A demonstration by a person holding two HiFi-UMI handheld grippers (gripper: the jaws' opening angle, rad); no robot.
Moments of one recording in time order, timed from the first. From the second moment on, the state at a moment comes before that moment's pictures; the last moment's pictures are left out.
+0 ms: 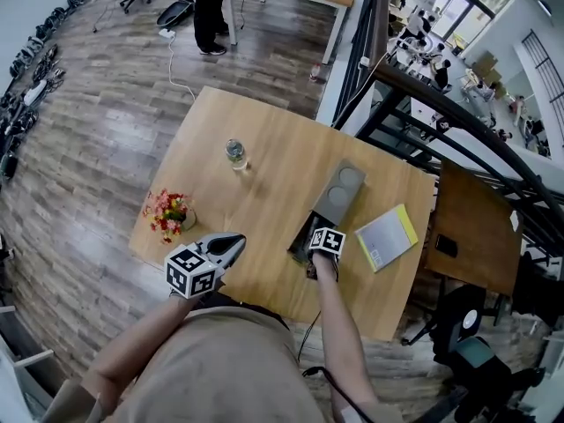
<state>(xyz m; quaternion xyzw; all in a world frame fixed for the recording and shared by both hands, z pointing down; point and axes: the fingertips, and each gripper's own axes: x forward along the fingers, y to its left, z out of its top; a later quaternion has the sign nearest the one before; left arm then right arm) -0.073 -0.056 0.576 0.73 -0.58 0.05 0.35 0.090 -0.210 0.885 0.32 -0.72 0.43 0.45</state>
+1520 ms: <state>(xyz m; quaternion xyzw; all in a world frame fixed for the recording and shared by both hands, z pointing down) -0.190 -0.027 0.540 0.73 -0.62 0.02 0.30 0.083 -0.208 0.906 0.42 -0.65 0.44 0.46</state>
